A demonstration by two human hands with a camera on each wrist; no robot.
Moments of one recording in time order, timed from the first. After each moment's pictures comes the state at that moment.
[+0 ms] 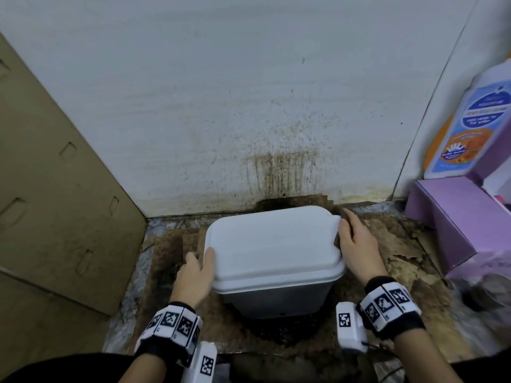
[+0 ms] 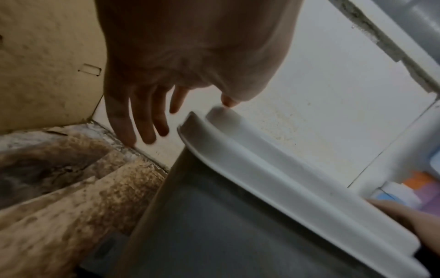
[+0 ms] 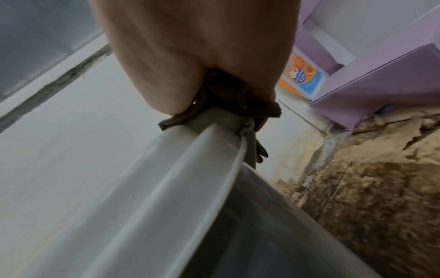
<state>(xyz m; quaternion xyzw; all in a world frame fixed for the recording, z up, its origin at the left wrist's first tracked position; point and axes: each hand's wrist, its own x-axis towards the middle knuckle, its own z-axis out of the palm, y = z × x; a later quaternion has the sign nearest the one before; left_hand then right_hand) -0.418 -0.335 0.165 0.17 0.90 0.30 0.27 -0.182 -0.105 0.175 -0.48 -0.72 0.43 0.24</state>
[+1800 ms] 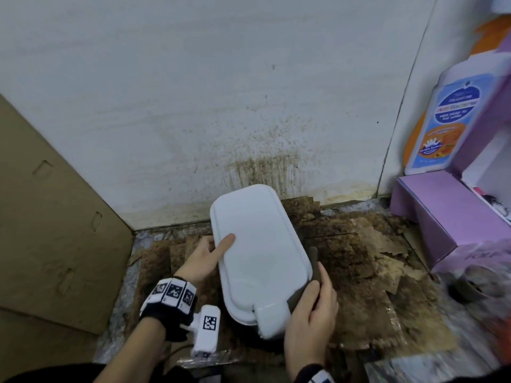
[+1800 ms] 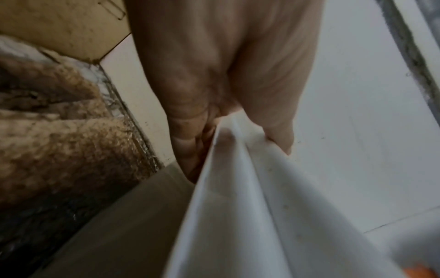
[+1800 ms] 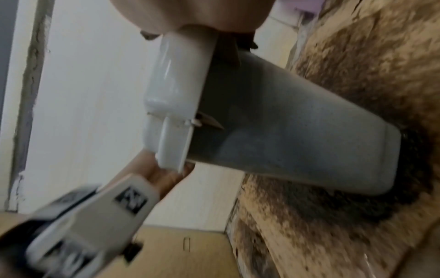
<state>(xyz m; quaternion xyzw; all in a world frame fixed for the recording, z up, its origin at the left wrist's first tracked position) -0.414 -0.262 0.178 0.22 0.77 0.45 0.39 -0.192 -0.243 0.157 -0.56 -0.51 0.47 0.45</state>
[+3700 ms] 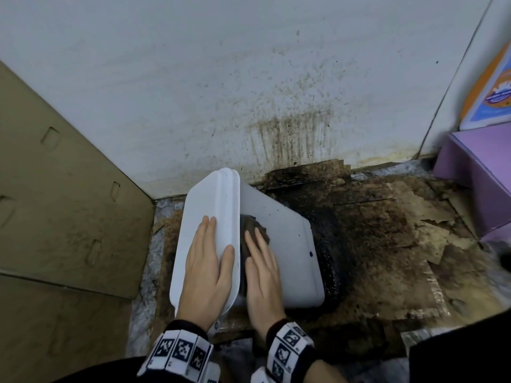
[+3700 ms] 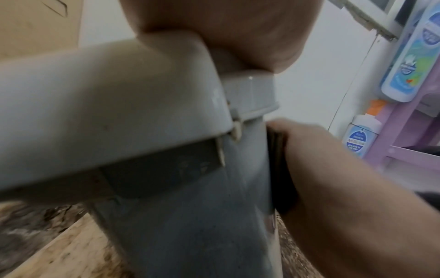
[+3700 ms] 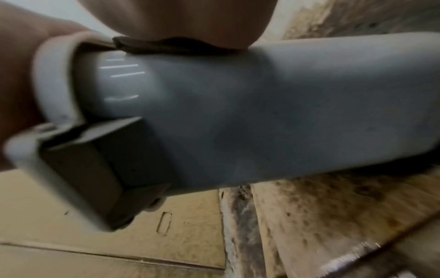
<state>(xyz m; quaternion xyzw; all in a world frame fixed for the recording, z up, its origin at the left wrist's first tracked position) -0.405 -0.349 0.144 0.41 0.85 0.32 0.10 -0.307 -0.283 0.083 -0.31 -0.73 0.53 0.30</state>
